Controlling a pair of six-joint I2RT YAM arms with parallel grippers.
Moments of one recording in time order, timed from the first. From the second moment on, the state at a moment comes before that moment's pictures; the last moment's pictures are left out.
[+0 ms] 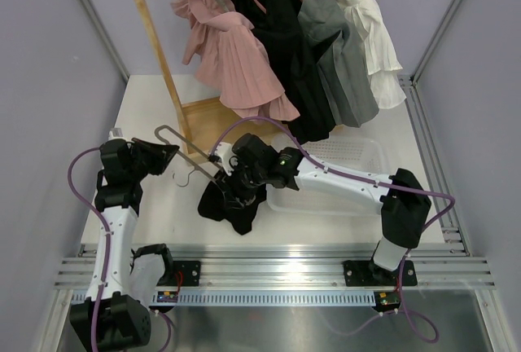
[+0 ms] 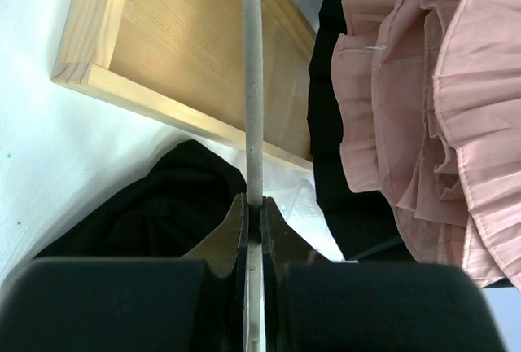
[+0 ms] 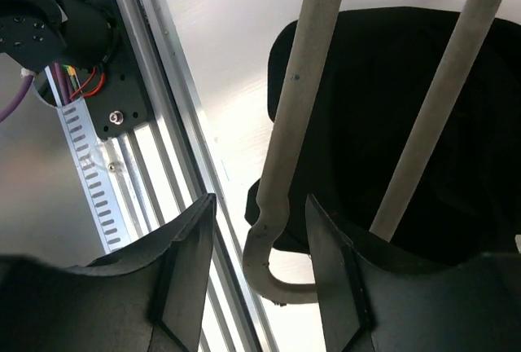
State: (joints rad) left arm 0.19 0.82 0.69 -0.34 0.38 -1.06; right arm 1.05 1.72 1.41 -0.47 -0.33 0.07
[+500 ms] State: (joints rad) left arm 0.19 0.81 0.70 -0.34 0.39 -1.07; right arm 1.05 1.69 1.36 -0.50 -0.37 0.03
